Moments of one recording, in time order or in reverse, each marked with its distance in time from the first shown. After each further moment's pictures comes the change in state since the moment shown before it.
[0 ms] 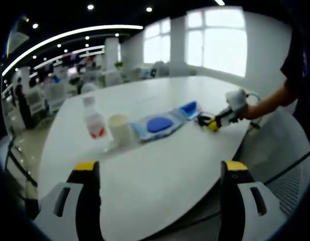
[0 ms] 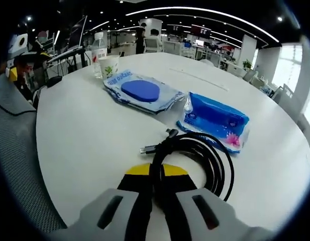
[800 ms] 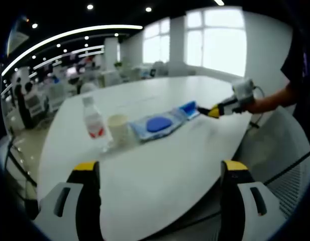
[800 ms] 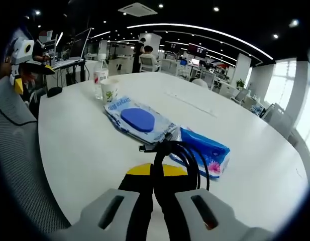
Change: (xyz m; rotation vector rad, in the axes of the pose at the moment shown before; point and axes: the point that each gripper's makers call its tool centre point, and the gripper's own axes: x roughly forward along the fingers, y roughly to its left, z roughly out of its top) left arm 0.000 -0.002 0.000 0.002 0.003 -0.009; right arm -0.033 0.002 0.052 -0.079 -0.134 -0.055
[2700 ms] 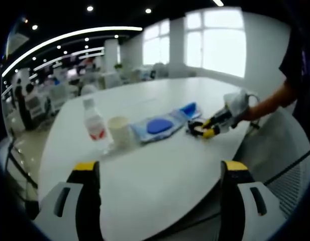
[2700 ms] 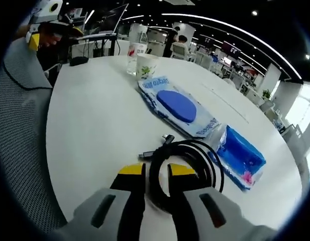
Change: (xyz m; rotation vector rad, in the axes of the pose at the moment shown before) left arm -0.002 0.003 0.002 0.010 -0.017 0.007; right arm 0.035 0.057 -0.023 -0.167 0.095 0.170
